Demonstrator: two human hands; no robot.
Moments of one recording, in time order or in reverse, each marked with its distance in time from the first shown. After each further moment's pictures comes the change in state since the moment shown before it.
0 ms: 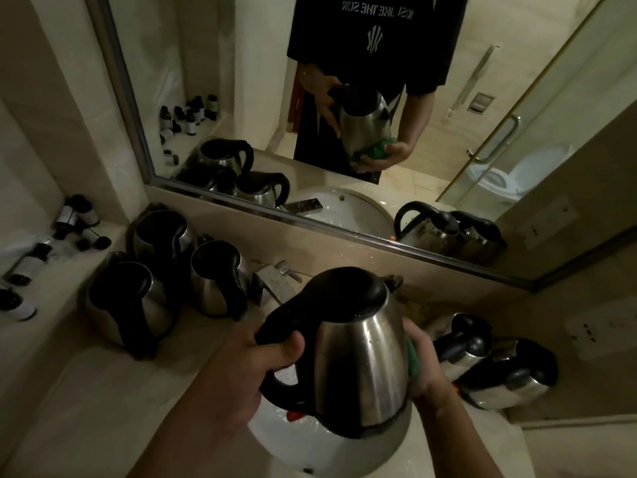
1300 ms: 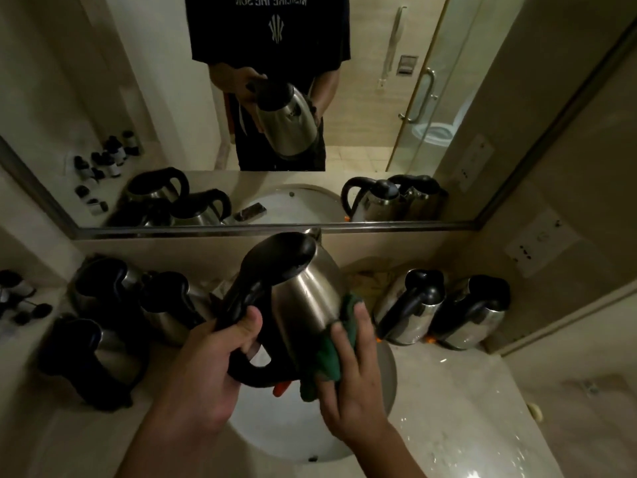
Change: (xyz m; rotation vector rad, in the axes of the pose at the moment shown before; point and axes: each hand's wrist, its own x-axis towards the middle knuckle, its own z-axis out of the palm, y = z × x) left_hand 0.023 -0.011 0.032 0.112 0.101 -0.061; right_hand -0.032 0.110 -0.010 -0.889 0.423 -1.168
